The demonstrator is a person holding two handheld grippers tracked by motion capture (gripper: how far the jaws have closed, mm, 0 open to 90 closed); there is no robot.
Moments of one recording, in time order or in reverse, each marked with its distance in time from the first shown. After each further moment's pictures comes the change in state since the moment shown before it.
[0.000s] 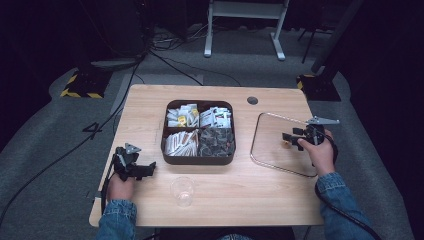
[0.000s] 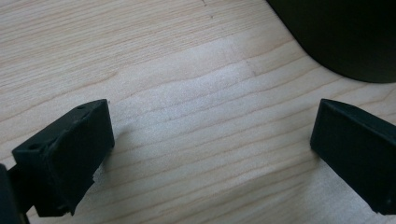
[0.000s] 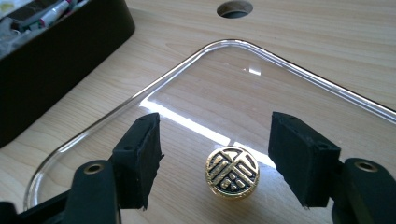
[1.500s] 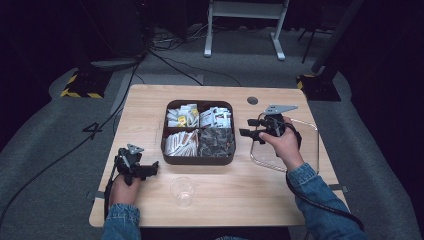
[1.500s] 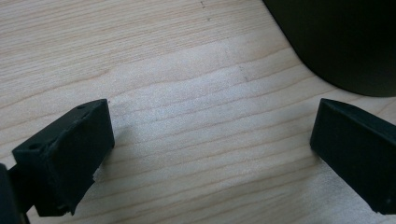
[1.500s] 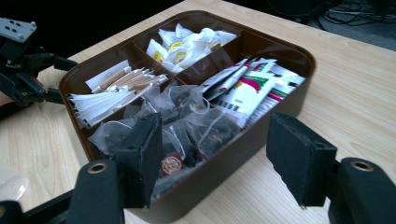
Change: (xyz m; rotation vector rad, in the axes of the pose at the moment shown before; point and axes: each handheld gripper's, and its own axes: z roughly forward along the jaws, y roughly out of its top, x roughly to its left) left arm -0.013 0.000 0.001 0.005 0.042 -0.054; right arm 0.133 0.073 0.041 -0.015 0.312 -0.199
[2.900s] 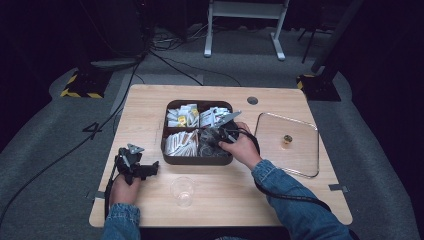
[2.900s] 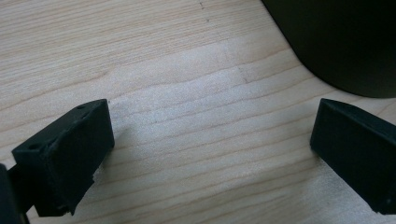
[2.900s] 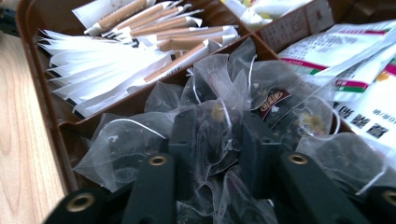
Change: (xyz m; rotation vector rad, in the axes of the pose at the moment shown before) left arm 0.000 0.001 0.001 -0.003 -0.001 0.000; right arm 0.055 0.006 0.112 0.278 0.027 -0.162
